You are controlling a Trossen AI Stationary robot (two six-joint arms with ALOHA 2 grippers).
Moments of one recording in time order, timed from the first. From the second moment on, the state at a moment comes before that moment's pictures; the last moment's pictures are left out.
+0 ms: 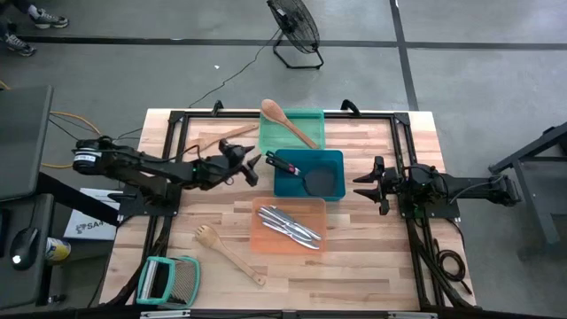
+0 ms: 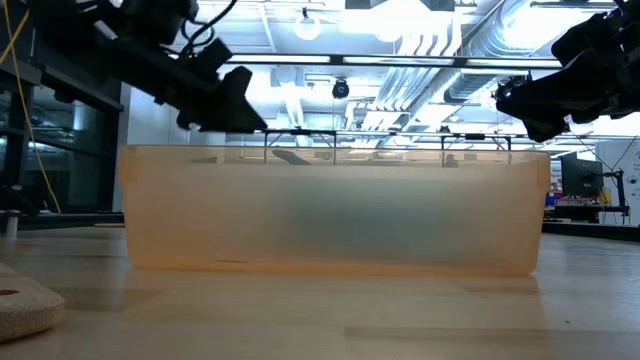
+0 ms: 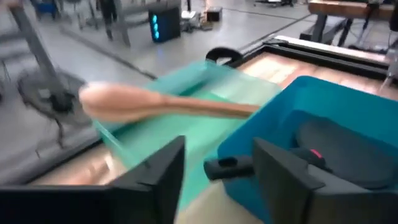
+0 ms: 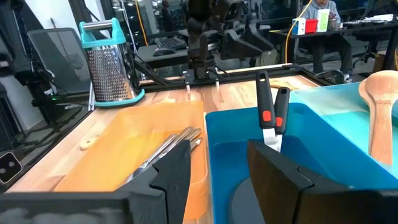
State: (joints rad) left arm 0.06 1.27 0.47 0.55 -0.66 -0.18; right arm -0.03 0.09 0.02 0.01 -0.03 0.13
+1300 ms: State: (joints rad) left arm 0.10 1.38 0.56 0.54 -0.44 -0.29; right arm -0.03 0.09 0.02 0.01 -0.03 0.13
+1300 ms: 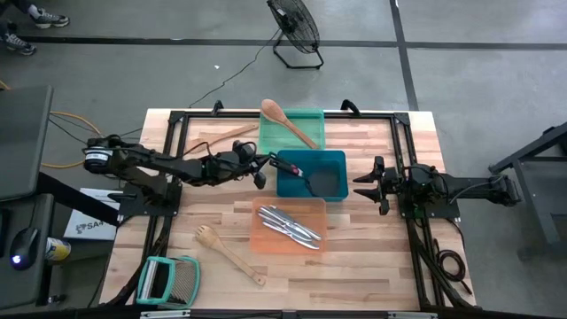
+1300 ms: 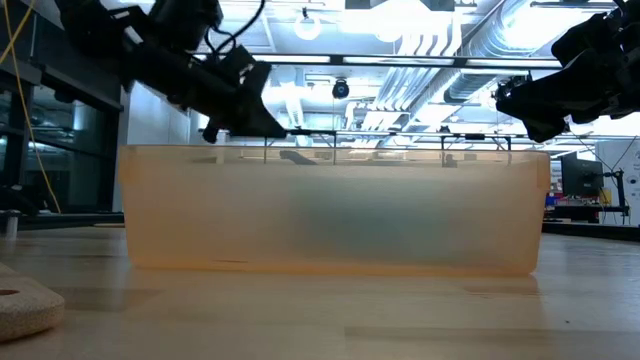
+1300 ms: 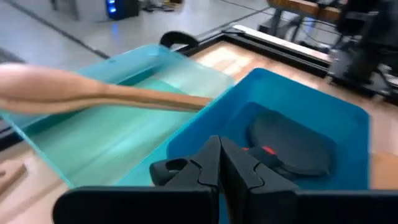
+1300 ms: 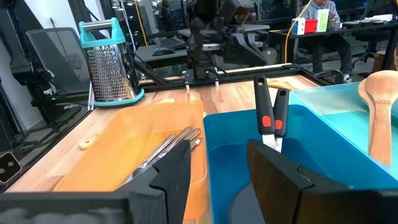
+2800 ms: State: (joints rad) left arm -0.55 1.04 0.58 -0.43 -0.10 -0.42; right arm -0.03 0.09 0.02 0.01 -0.03 0.13
